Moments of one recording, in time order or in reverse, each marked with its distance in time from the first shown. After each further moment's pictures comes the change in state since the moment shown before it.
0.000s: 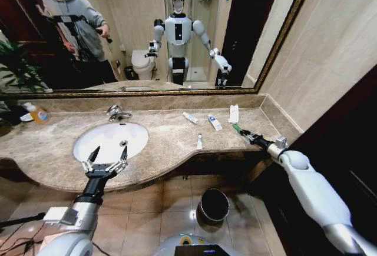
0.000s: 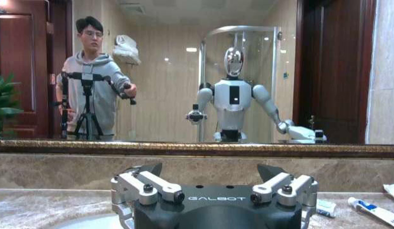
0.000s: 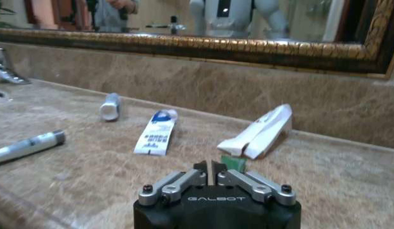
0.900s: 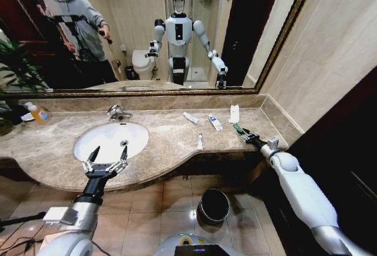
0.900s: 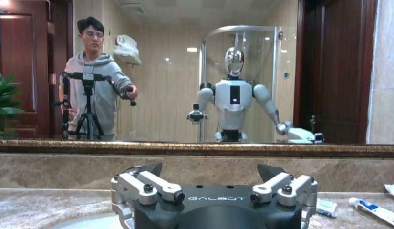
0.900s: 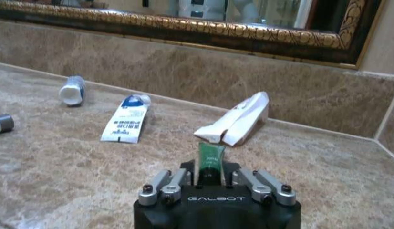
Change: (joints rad) left arm 0.000 0.000 0.000 0.000 0.000 0.000 0.000; right arm 0.020 0.048 -0.017 -0.024 -0.083 -0.013 0.140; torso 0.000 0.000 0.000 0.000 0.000
